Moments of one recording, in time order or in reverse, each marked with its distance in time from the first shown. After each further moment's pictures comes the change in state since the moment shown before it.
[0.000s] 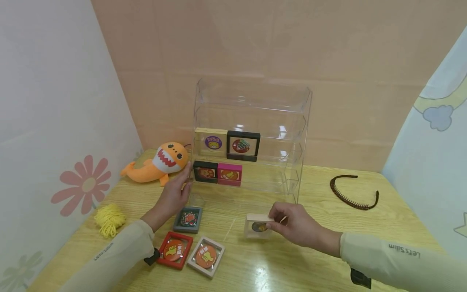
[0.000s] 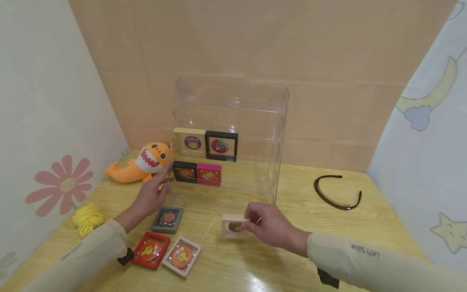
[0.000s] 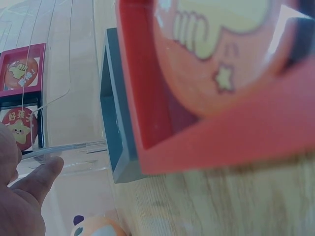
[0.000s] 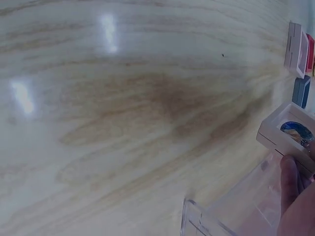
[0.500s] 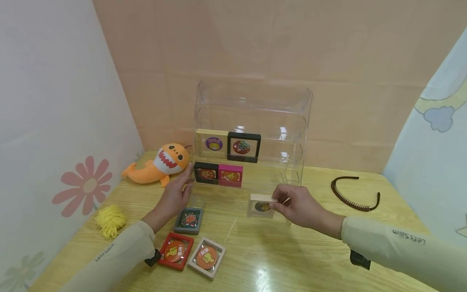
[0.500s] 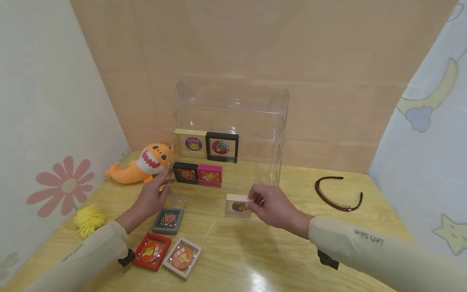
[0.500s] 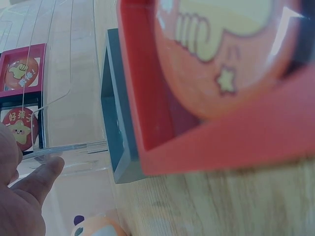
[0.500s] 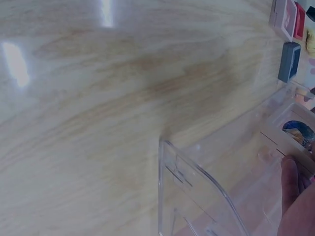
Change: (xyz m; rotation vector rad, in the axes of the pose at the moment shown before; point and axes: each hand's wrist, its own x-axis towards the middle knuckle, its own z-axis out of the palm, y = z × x) left_hand 0.001 0.000 0.000 0.000 -0.008 -0.011; right_hand 0.027 0.001 -0.029 -0.144 0.081 -0.039
